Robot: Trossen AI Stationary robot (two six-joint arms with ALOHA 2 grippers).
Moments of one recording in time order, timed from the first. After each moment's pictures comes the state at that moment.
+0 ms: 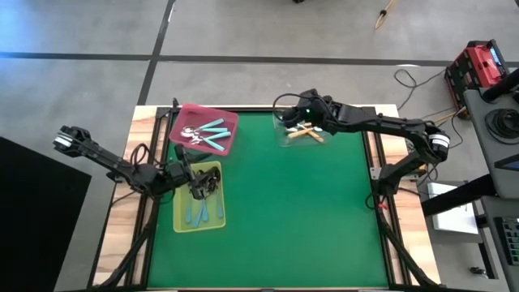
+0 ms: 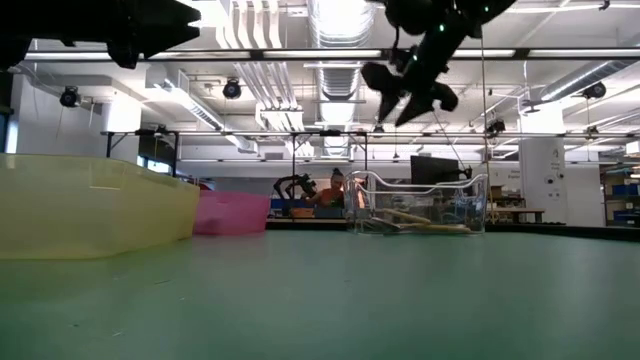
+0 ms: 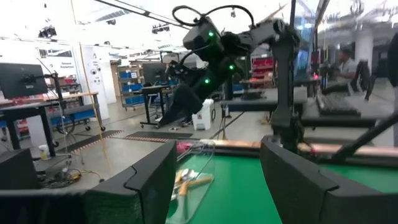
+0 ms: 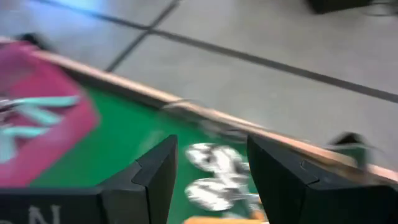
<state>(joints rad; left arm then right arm) -0.41 0.82 0.21 0.88 -0.81 0.26 -0.42 1.49 1.21 -0.41 0.49 0.50</state>
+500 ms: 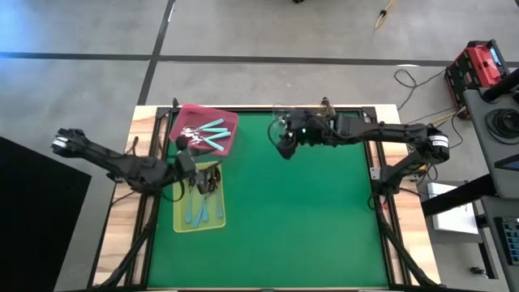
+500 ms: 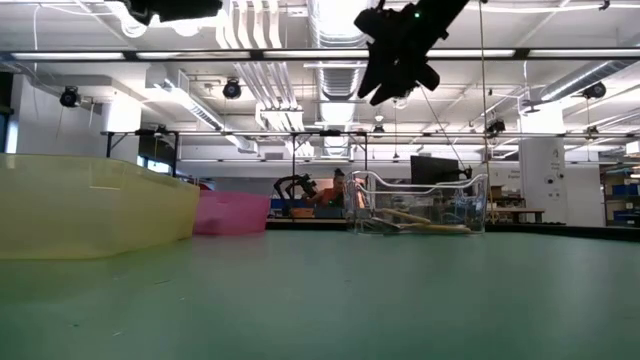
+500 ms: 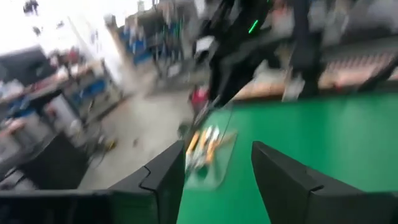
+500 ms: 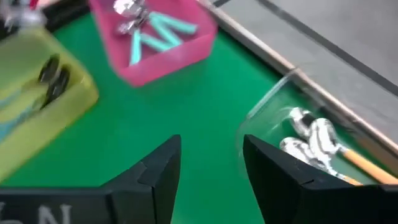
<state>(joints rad) -0.34 0.82 0.59 0.13 -0.81 0.22 -0.21 1.49 1.30 -0.57 0.27 0.37</state>
